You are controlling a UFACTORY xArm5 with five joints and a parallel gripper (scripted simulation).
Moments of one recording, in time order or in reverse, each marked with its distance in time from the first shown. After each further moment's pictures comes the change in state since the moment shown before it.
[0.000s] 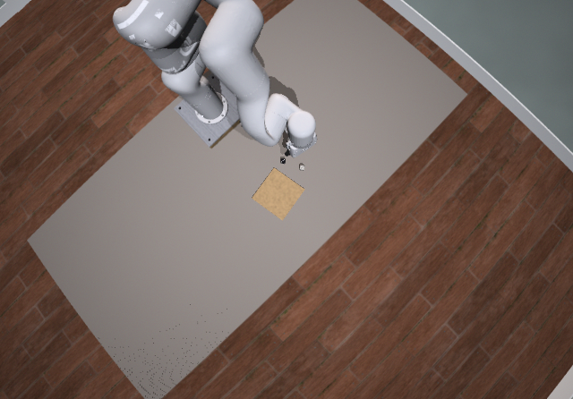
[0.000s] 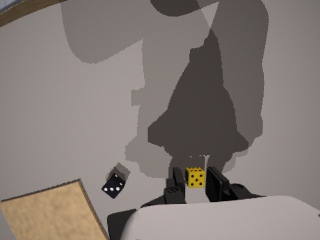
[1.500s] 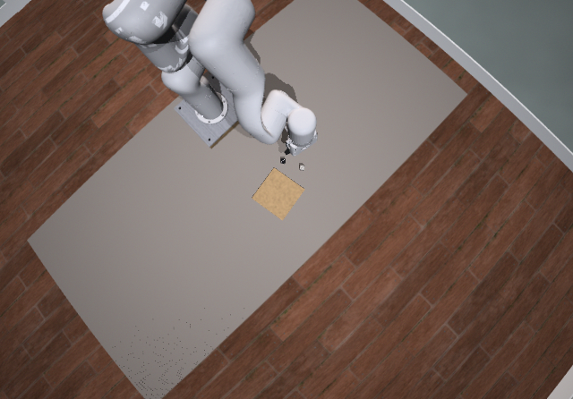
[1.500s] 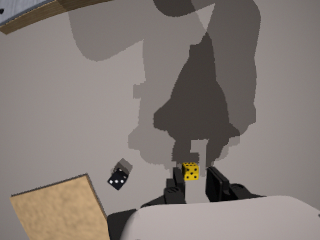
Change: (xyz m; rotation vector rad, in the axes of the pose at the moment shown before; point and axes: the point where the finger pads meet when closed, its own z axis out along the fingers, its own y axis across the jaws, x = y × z) arm 0.001 0.001 -0.019 0.000 0.000 0.000
